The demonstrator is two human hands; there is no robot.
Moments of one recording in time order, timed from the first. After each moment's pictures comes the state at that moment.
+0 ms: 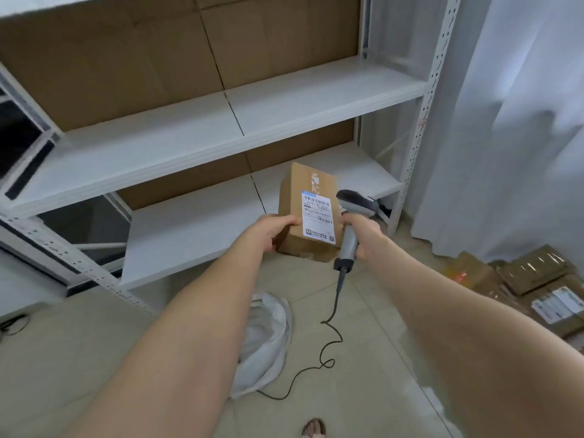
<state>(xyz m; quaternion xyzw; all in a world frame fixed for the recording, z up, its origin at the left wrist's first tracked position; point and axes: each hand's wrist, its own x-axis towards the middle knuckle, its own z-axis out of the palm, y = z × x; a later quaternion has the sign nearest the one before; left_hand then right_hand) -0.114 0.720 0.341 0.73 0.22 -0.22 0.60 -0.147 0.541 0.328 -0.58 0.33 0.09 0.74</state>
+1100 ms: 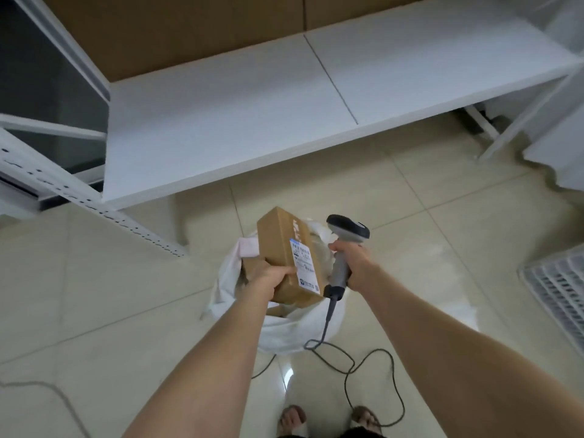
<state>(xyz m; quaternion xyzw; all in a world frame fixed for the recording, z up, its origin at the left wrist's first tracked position) -0.085 1.040 -0.119 0.71 0.39 -0.25 0.53 -0.067 0.870 -0.095 -0.57 0.41 0.25 0.67</state>
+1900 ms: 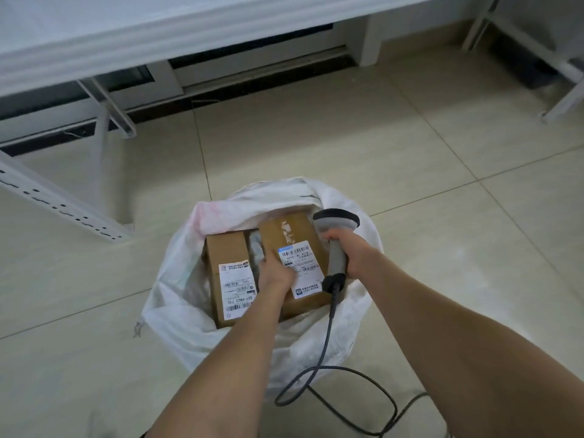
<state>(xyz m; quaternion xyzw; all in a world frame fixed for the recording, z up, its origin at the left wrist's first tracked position) -0.035 1.026 -0.476 0.83 0.32 -0.24 0.40 0.001 0.878 -0.424 -0.56 0.37 0.35 0.65</state>
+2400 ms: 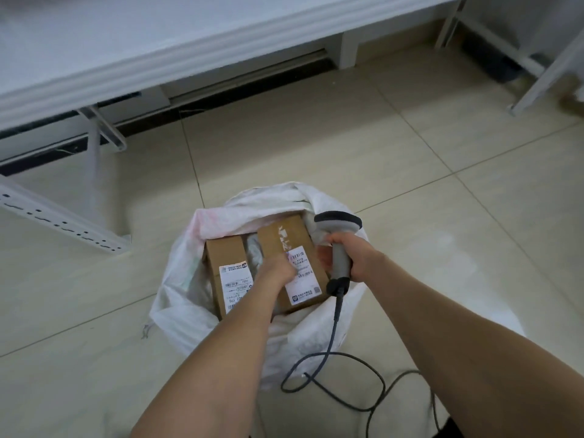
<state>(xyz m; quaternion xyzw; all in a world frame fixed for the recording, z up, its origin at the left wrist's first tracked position) -0.028 1.009 -0.430 0.89 0.16 -0.36 0.21 -0.024 0.850 -0.395 -0.52 0.38 0.32 0.70</state>
